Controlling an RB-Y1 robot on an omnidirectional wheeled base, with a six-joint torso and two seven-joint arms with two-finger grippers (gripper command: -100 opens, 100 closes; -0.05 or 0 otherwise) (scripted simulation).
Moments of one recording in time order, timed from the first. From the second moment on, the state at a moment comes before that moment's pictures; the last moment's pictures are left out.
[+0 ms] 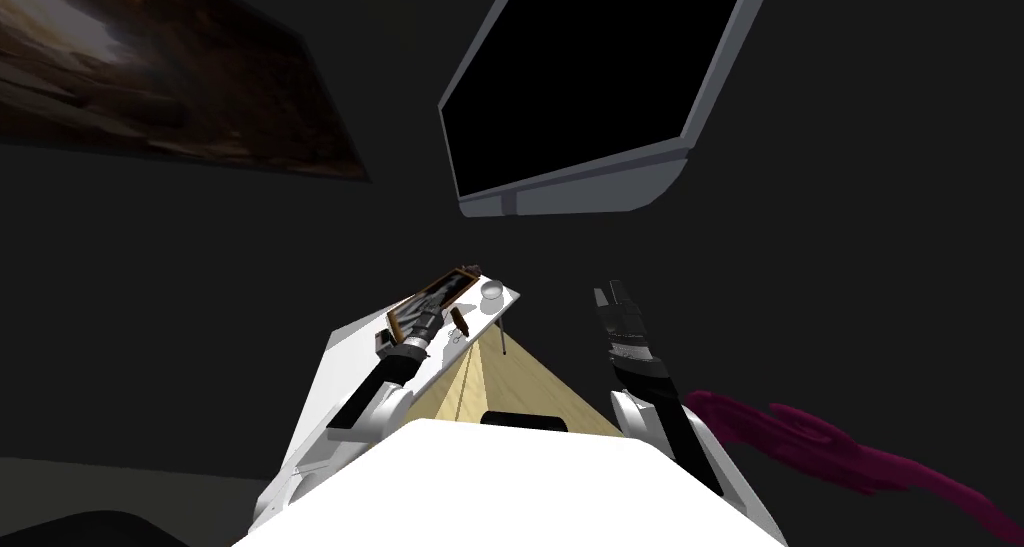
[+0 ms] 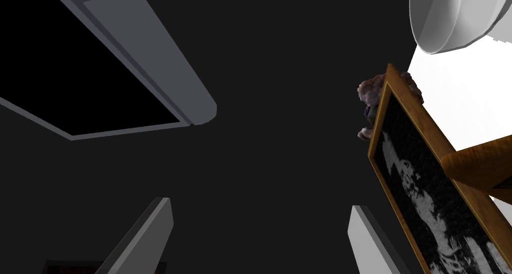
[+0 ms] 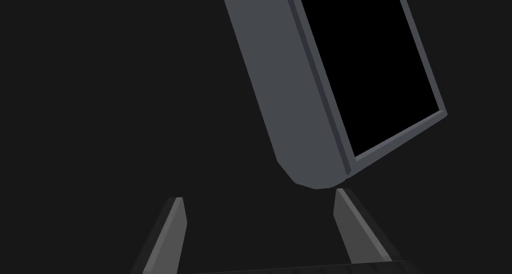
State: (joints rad) left arm 0.52 0.34 0.08 -2.23 0.23 0.04 -0.05; right arm 0.47 -0.05 -0.01 -2.20 0.12 -0.47 -0.15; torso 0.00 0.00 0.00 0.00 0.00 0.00
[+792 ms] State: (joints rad) left arm 0.54 0.43 0.09 -2.25 0.28 0.26 -0.02; right arm 0.47 -0.05 -0.01 -2.20 0.12 -0.47 -0.15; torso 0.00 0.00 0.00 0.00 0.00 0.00
